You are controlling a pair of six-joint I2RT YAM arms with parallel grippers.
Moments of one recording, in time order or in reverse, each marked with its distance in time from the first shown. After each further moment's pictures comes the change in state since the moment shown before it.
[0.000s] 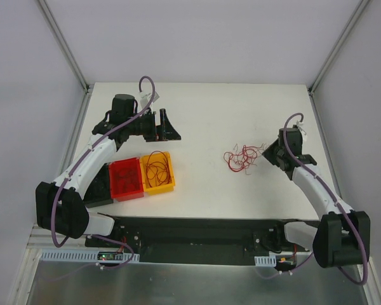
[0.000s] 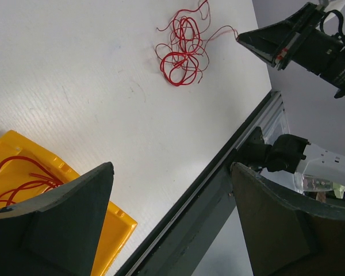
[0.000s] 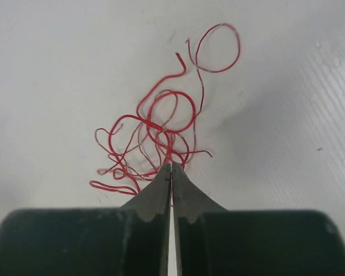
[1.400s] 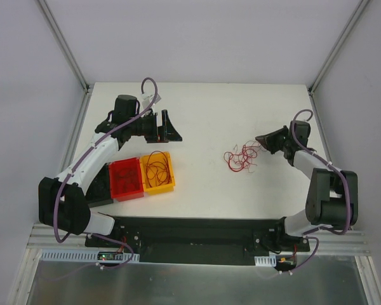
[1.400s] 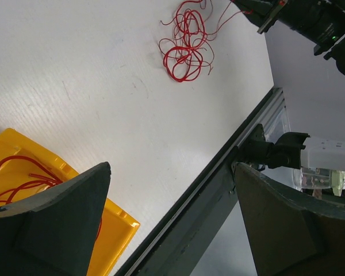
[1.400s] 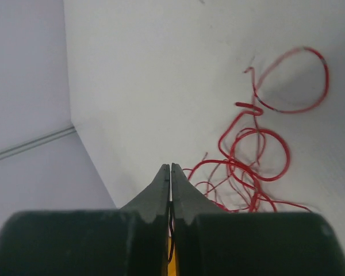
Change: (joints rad) left arm -0.003 0.032 -0.006 0.007 0.007 0.002; right arm -0.196 0.319 0.009 0.443 -0.473 0.314
